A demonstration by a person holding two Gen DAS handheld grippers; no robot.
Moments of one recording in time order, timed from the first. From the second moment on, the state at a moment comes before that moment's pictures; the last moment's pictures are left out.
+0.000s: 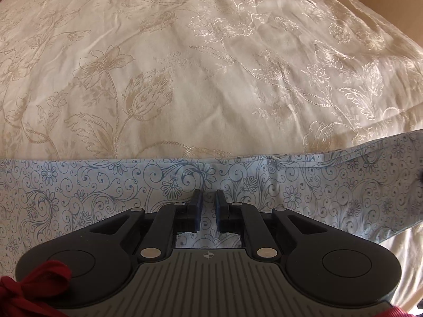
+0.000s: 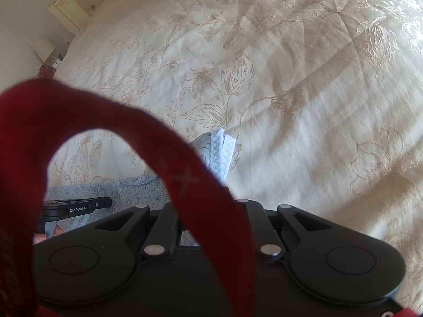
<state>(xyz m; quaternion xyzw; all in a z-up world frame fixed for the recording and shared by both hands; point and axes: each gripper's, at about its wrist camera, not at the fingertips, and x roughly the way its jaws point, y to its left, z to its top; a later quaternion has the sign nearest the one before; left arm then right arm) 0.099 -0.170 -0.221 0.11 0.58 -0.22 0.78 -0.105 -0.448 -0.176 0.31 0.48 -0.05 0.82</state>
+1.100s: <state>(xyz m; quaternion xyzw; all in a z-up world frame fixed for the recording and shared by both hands) 0.101 0.139 -0.166 0.02 0.59 -0.14 0.79 0.009 -0.095 -0.173 0.27 0.53 0.08 0.80</state>
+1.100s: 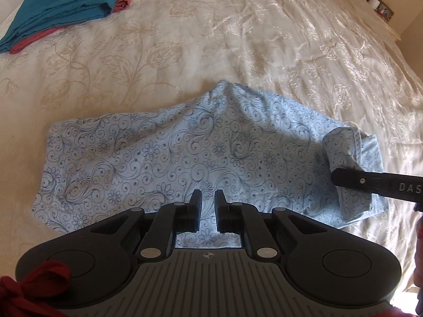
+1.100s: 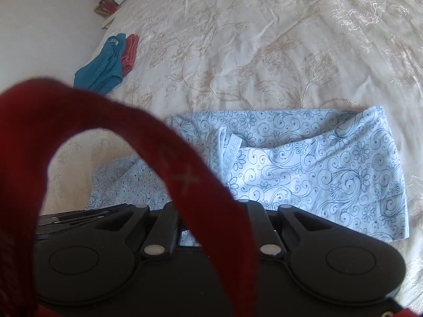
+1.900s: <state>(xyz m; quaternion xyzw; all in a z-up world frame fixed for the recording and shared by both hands) 0.096 0.067 -0.177 0.01 0.59 -0.23 0.78 -0.003 -0.153 -0.180 0.17 0.50 0.00 0.85</state>
